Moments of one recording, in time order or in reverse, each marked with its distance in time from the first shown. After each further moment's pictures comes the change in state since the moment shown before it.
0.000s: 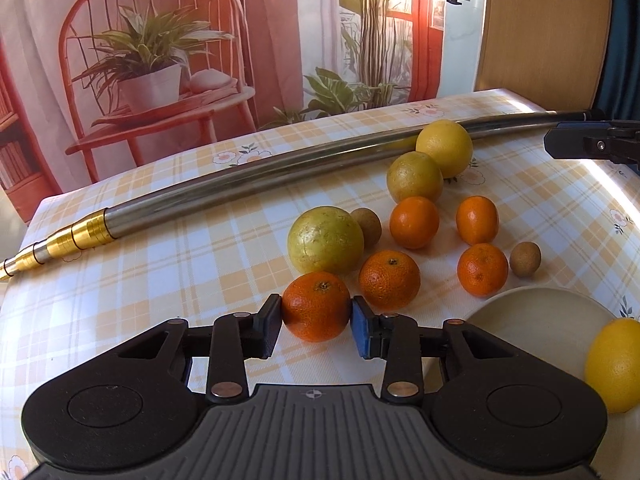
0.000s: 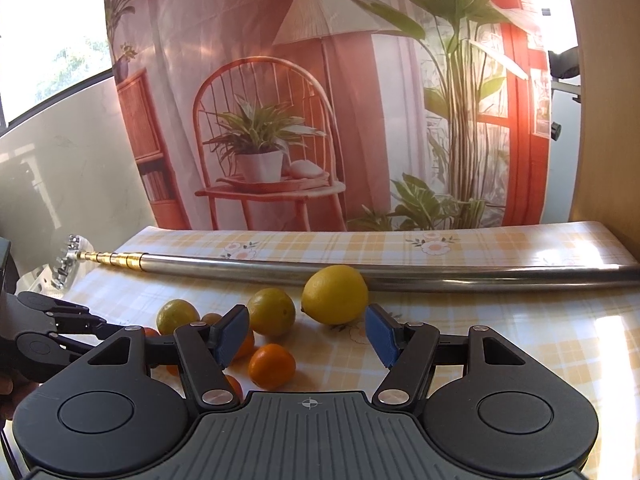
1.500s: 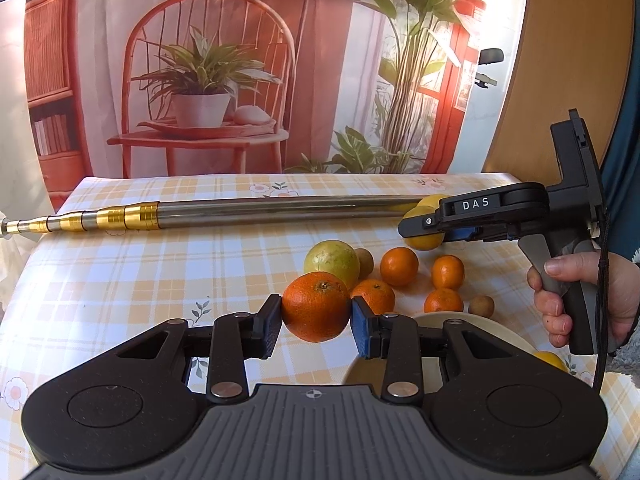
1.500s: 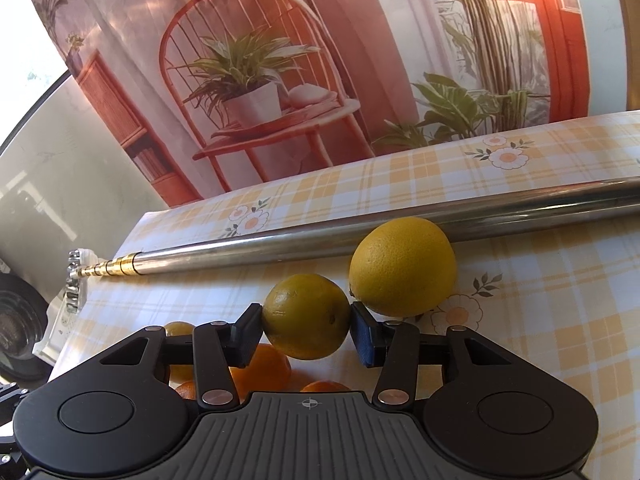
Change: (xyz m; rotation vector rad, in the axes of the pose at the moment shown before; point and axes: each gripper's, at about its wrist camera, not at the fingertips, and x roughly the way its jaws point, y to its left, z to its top) left arm -0.067 0.006 -0.020 -0.196 -0.154 -0.003; right arm 0.113 -0.002 0.007 0.247 0.204 0.088
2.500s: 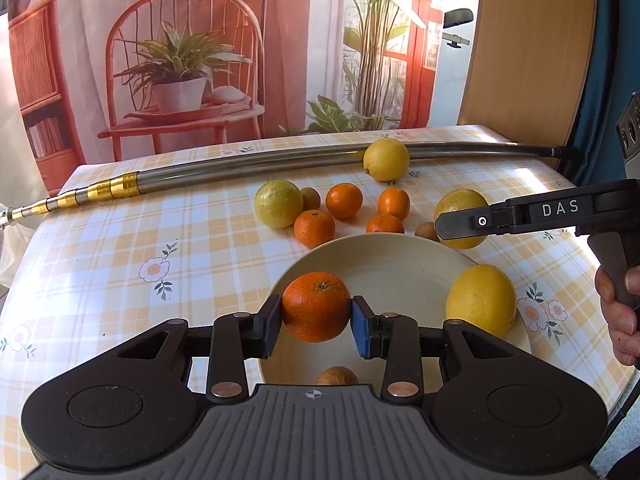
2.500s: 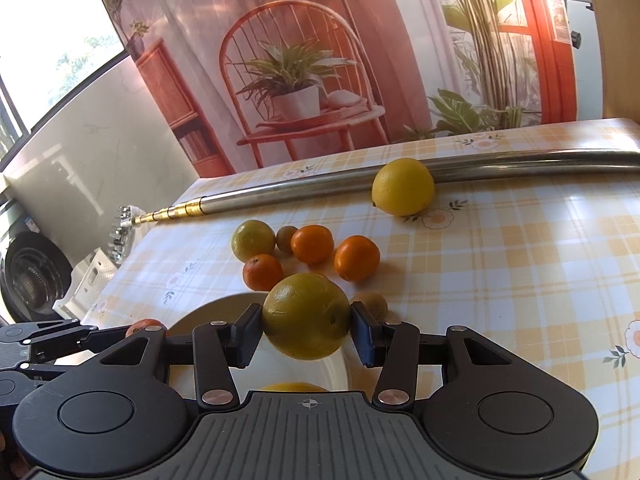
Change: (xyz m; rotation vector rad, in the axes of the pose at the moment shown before) left arm -0.031 -0.046 -0.040 0.094 0.070 0.016; right arm -0.114 0.025 -0.086 -0.108 -0.017 0.036
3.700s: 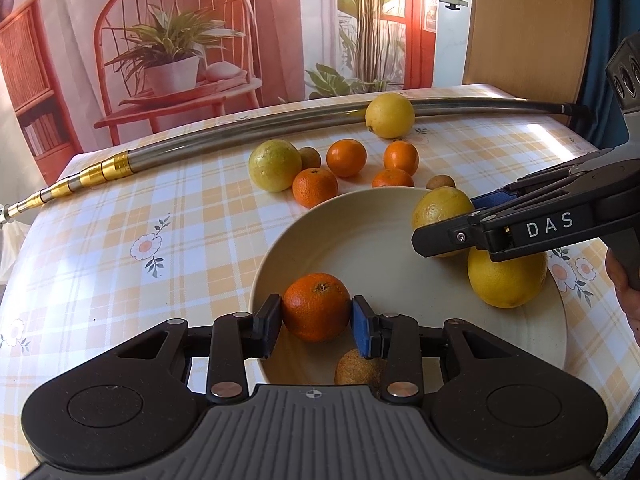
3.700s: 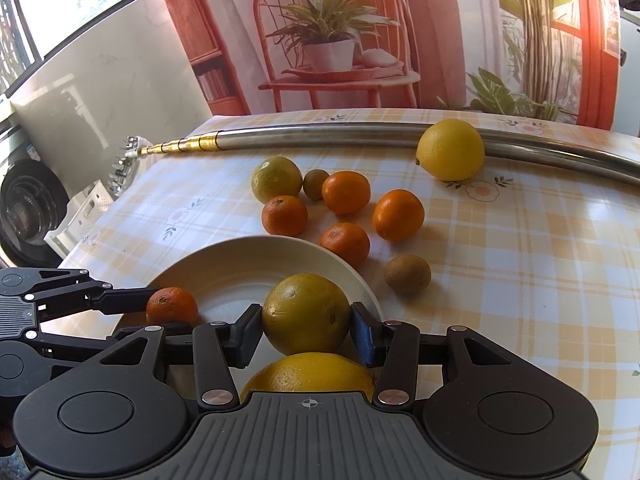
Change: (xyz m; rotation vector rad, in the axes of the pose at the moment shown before) left arm 0.021 -0.009 -0.011 0.061 0.075 0.040; right arm 0.030 0.024 -0.012 -0.147 0.135 -0.008
